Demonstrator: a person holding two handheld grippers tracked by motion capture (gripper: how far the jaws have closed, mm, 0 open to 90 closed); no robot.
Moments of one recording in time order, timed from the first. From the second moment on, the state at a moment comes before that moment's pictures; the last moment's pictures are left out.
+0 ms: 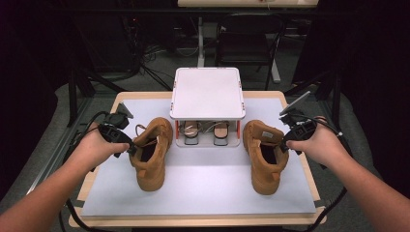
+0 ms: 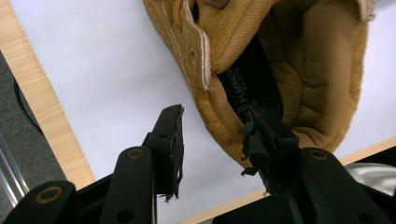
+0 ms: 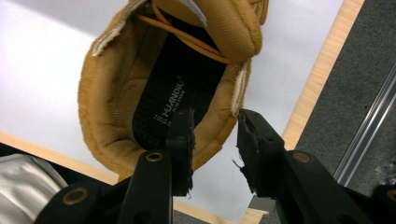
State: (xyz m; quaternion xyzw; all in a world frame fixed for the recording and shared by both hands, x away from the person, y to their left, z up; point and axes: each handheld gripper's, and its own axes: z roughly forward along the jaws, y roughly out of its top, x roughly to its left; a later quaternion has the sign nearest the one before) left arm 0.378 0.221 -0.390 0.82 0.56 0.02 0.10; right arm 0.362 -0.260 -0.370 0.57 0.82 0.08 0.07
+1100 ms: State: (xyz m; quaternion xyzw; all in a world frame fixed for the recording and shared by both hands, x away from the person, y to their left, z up) left arm 0.394 0.210 -0.430 0.82 0.57 0.00 0.09; right arm 0.372 -0.265 -0.411 0.58 0.81 0.08 0.05
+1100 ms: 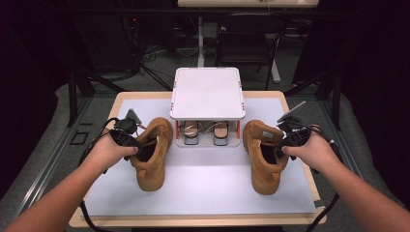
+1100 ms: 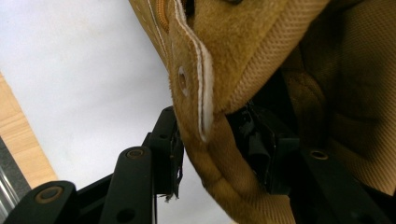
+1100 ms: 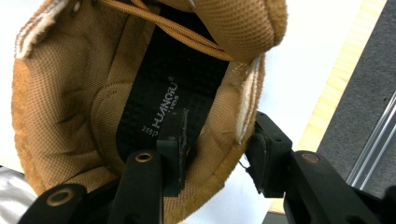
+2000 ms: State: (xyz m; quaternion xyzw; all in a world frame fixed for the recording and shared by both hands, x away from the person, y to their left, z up) left arm 0.399 0.206 -0.452 0.82 0.57 0.00 0.07; right arm 0.377 -0.266 -0.427 0.59 0.80 0.09 0.05
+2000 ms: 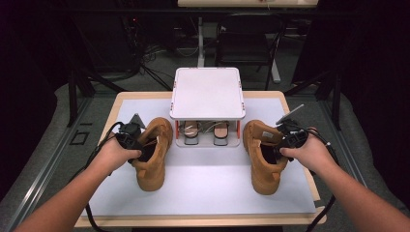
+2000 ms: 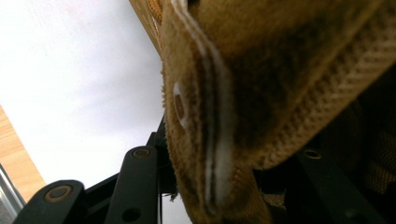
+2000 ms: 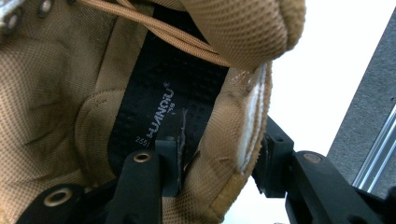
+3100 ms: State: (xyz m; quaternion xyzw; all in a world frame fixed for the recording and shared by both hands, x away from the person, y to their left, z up) left arm 0.400 0.200 -0.456 0.82 0.57 0.01 0.04; right arm 0.385 -0.263 -0.445 0.59 0.81 0.07 0.04
